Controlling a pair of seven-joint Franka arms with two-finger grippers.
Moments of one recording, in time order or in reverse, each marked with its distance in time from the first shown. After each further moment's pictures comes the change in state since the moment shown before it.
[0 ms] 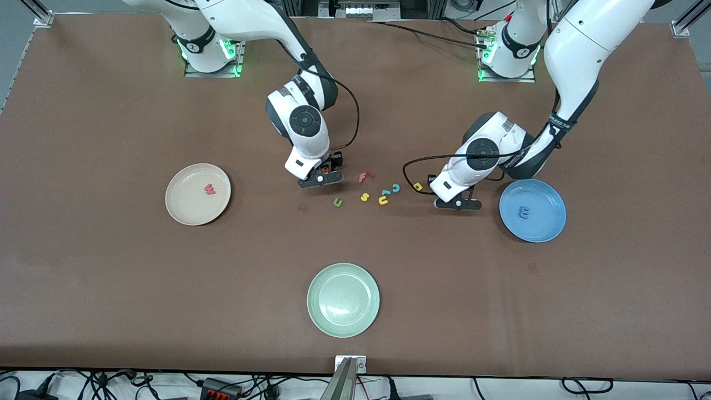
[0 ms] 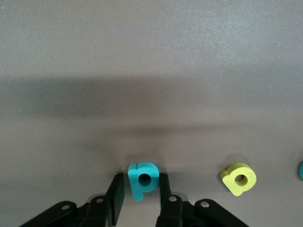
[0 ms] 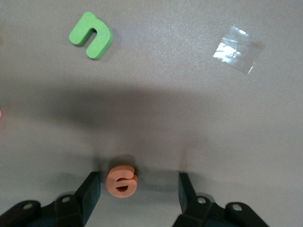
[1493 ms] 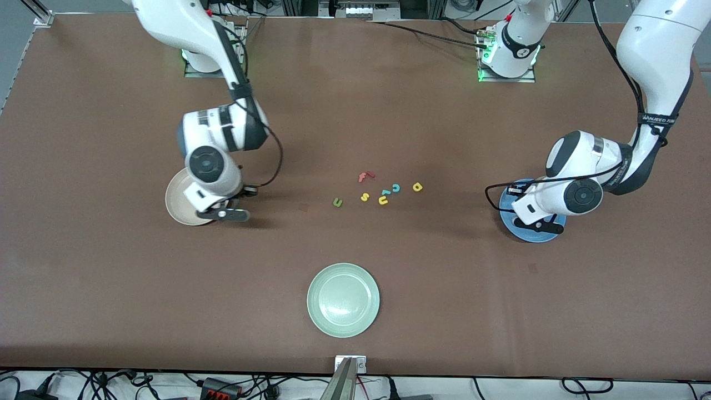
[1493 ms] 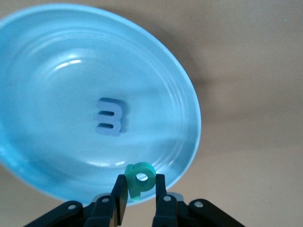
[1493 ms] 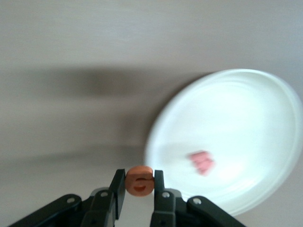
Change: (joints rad) left arm 0.313 -0.027 0.009 0.123 0.015 -0.365 0.460; right arm -0.036 -0.093 -0.440 0.008 -0.002 -0.348 -0.191
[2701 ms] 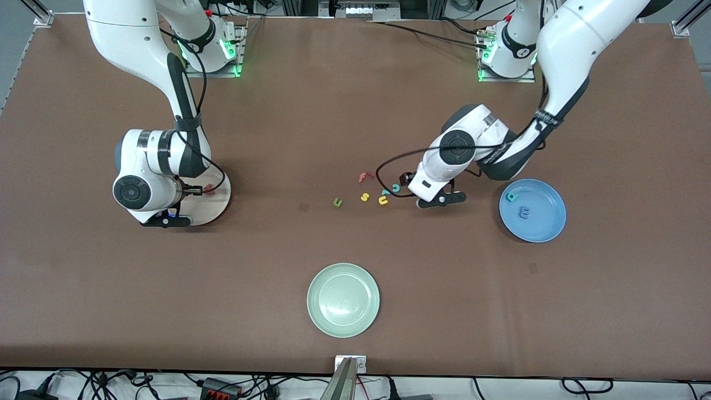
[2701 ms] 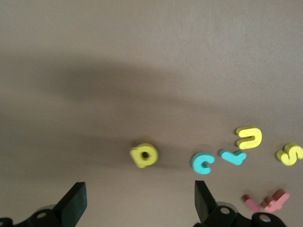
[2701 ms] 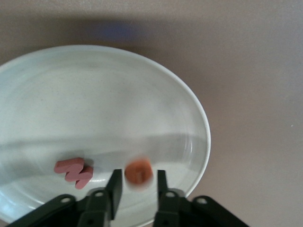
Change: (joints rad) left arm -0.309 0.107 -0.180 0.044 0.000 0.207 -0.851; right arm -0.194 0.077 -0.012 -0.016 0.004 -0.030 -0.257
